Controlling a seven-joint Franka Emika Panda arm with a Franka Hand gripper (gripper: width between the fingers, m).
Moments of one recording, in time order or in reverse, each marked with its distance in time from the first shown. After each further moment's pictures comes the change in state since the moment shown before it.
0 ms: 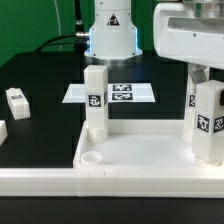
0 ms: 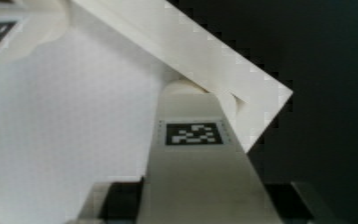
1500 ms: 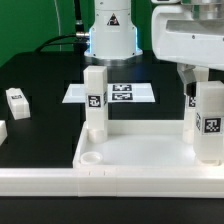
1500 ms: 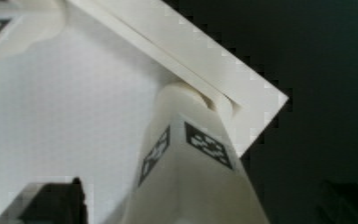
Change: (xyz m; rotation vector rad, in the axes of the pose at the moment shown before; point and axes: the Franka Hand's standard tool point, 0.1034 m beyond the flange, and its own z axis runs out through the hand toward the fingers) arm 0.000 -0.001 0.001 0.013 -0.011 -0.247
